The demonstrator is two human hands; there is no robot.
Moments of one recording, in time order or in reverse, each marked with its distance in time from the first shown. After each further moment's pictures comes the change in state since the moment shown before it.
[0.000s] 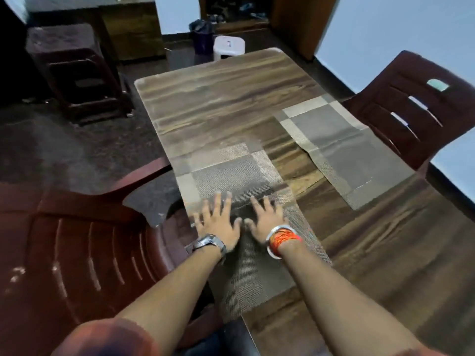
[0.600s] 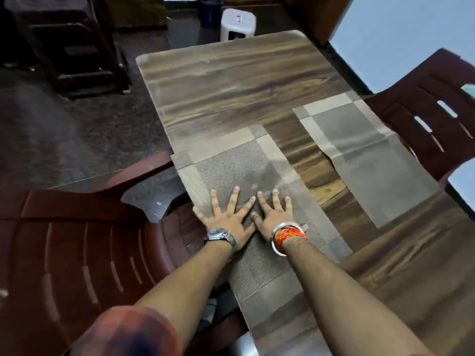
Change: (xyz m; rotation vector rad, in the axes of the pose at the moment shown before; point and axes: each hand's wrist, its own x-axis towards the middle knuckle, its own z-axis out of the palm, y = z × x) left_hand 0.056 -0.016 -0.001 0.175 -0.140 0.074; right_hand 0.053 -0.026 -0.007 0.033 -0.164 0.126
